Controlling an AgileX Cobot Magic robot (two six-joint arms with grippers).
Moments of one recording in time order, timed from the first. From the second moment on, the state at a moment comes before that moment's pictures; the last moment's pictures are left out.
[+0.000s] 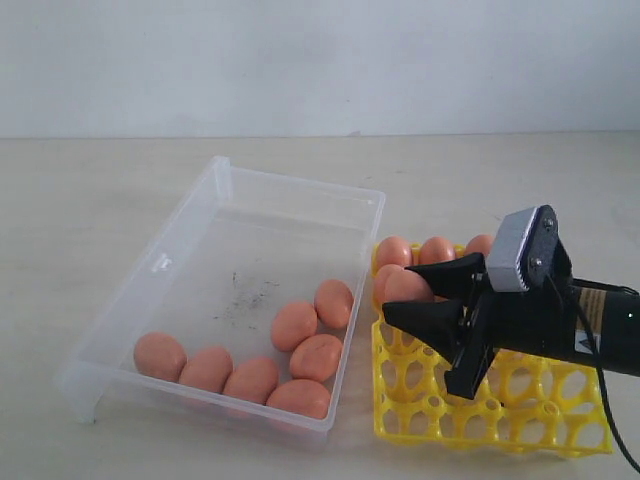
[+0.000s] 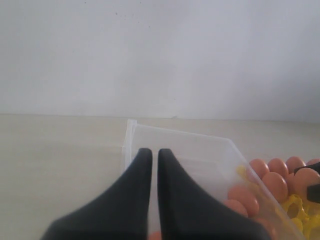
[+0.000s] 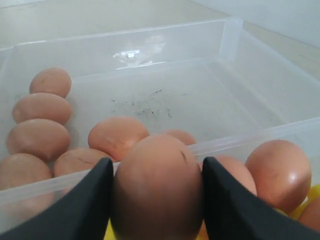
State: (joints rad) left arm -0.33 0.00 0.00 0.20 0.10 -0.37; right arm 0.12 1.90 -0.46 -1.02 -1.18 0.20
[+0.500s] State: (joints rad) left arm -0.33 0.00 0.00 0.20 0.10 -0.37; right arm 0.12 1.90 -0.49 -1.09 -1.13 0.22
